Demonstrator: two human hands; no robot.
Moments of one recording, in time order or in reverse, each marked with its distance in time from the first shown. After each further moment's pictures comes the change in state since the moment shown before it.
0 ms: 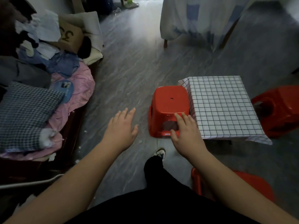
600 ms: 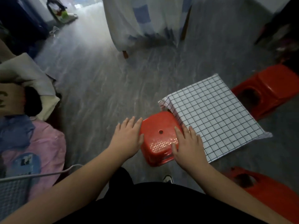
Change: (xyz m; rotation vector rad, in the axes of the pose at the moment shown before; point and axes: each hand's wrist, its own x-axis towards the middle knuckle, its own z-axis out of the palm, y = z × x) left_hand 0.376 0.049 -0.027 0.201 -0.268 0.418; right_hand 0.266 0.039 -0.015 -0.124 -0.045 0.387
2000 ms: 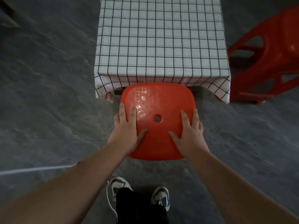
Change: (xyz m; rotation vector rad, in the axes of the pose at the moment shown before) left_hand 0.353 -0.086 0.297 0.207 -0.350 0.860; right_hand 0.185 -0.061 0.353 0.711 0.260 1.235
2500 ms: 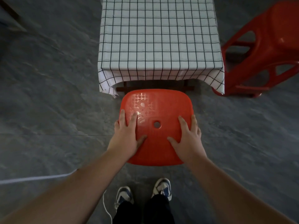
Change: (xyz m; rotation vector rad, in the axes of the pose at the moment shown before) left_hand -0.067 -0.006 0.010 -0.070 0.011 -0.005; right_hand -0.068 0.011 0.018 0.068 0.017 0.032
